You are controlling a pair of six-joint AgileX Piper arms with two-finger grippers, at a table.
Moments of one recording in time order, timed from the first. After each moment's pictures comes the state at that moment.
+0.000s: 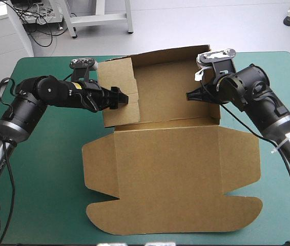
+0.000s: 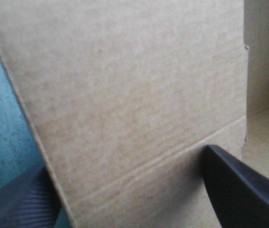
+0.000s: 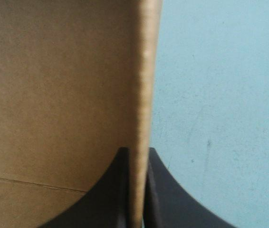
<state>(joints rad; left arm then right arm) -0.33 1.48 -1.49 -0.46 0.95 0.03 0.48 1.50 -1.61 -0.26 1.05 0.29</state>
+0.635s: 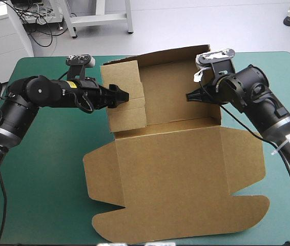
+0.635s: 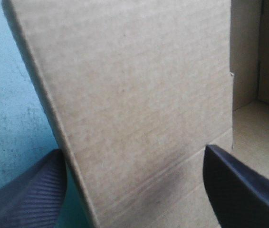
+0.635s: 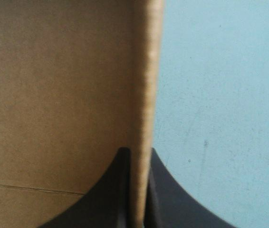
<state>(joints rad) -0.33 1.43 -1.51 -0.52 0.96 0.07 0.49 1.49 -1.61 -0.29 1.06 0.30</state>
